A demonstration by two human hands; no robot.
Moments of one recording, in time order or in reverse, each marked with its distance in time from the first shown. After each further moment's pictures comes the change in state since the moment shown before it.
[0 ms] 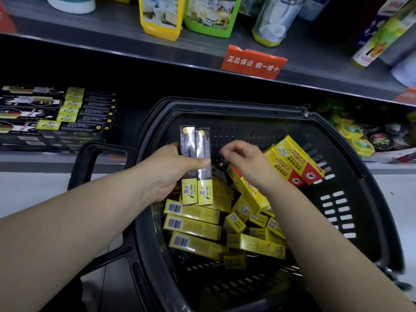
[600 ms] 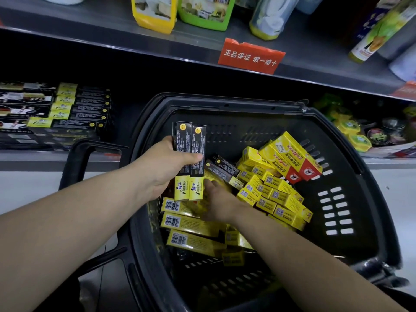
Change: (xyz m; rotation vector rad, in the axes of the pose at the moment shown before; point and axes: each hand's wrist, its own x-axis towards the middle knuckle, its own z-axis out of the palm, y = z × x) left_hand 0.008 -0.004 -0.001 -0.032 0.055 0.065; right_hand -0.010 0.067 0.070 -0.615 -0.400 0.097
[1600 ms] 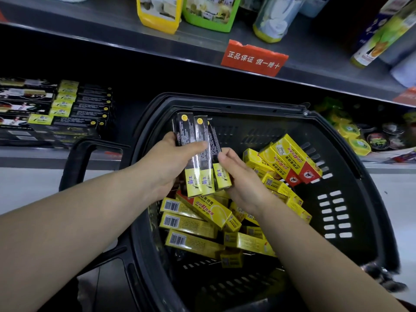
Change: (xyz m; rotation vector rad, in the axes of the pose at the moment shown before) left_hand -0.002 0.004 0.006 -0.090 0.032 0.034; right_hand -0.039 -0.022 -0.061 1.338 0.041 -0.236
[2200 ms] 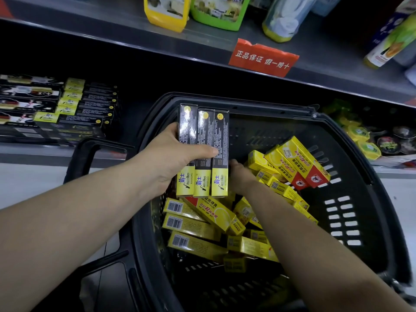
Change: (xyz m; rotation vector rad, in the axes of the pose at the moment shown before) left_hand -0.003 0.012 -0.006 0.095 0.022 0.042; right_hand 0.088 0.059 -0.069 -1.479 0.237 0.391
